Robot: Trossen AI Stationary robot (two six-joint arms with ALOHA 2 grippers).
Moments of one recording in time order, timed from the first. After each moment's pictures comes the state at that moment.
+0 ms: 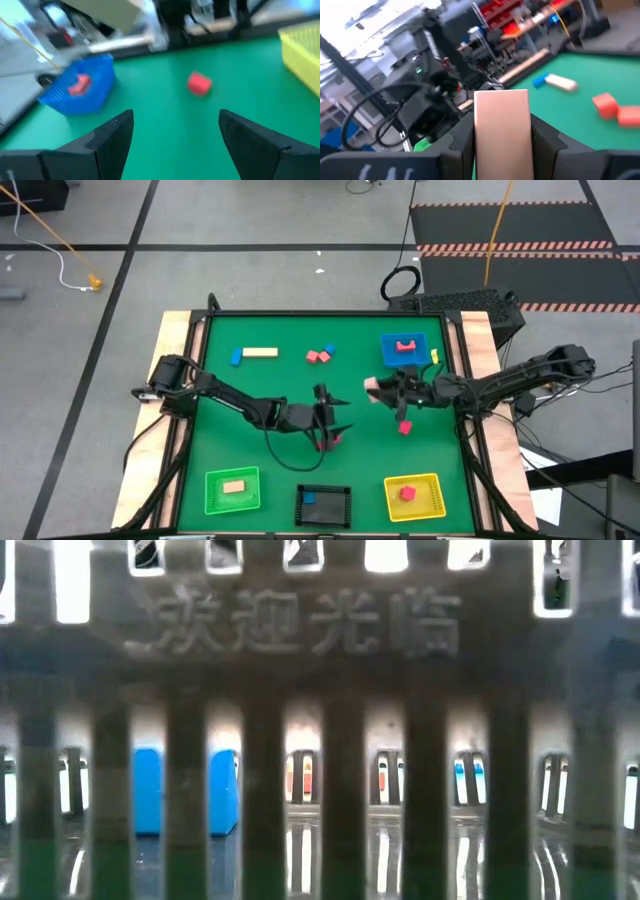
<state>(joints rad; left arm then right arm) -0.21 1.90 1.00 0.62 -0.39 0.13 0.15 1.02 0.24 0.79 0.29 0.56</state>
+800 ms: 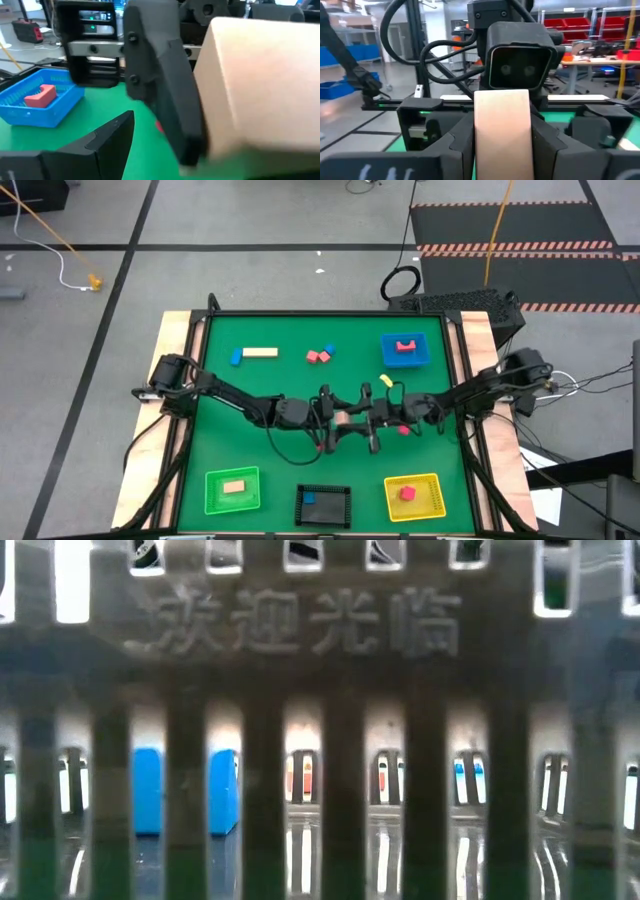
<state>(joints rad) -0.20 1.90 1.00 0.77 -0.25 -0.11 0.24 1.54 0.47 1.15 0.11 0.07</state>
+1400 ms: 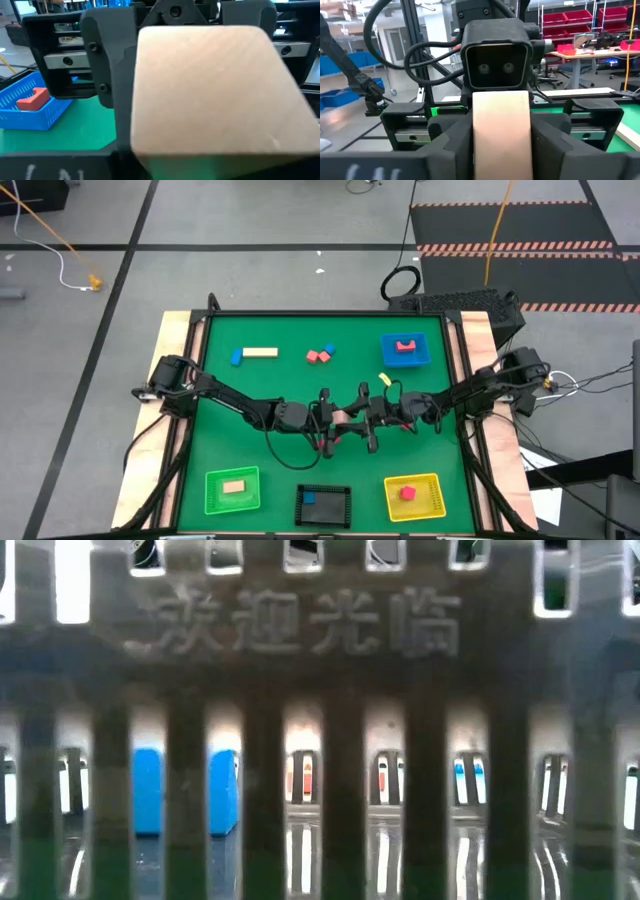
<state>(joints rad) -0.22 1.90 1.00 0.77 -0.25 -0.09 0.24 1.56 0.48 1.15 0.11 0.12</state>
